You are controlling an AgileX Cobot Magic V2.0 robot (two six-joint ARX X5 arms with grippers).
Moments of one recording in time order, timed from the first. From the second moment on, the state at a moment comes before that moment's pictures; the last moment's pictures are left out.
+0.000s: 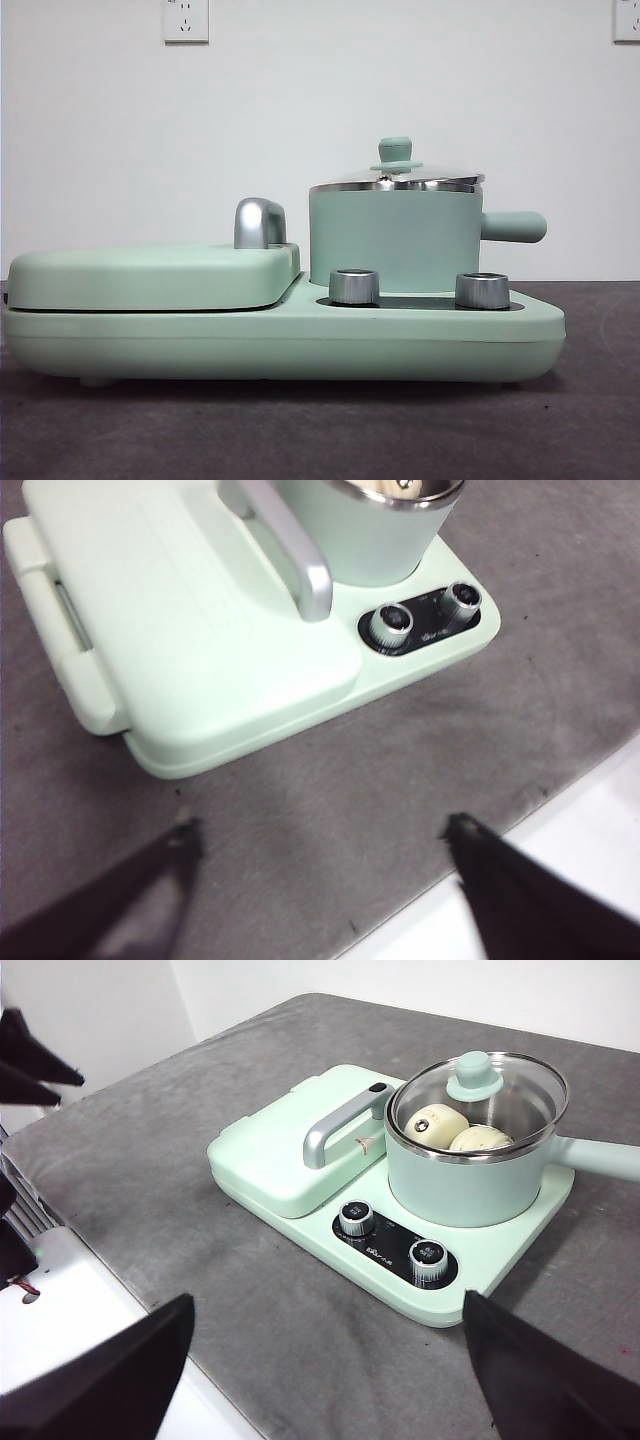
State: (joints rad) left arm -0.86 0.44 0.88 -1.05 -0.09 -0.35; right arm 0.49 0.18 0.96 -1.11 -0.31 0.07
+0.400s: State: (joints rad) left arm -0.86 0.35 0.87 -1.05 -0.10 -0.36; right arm 0.49 0.18 0.96 -1.11 -0.31 0.07
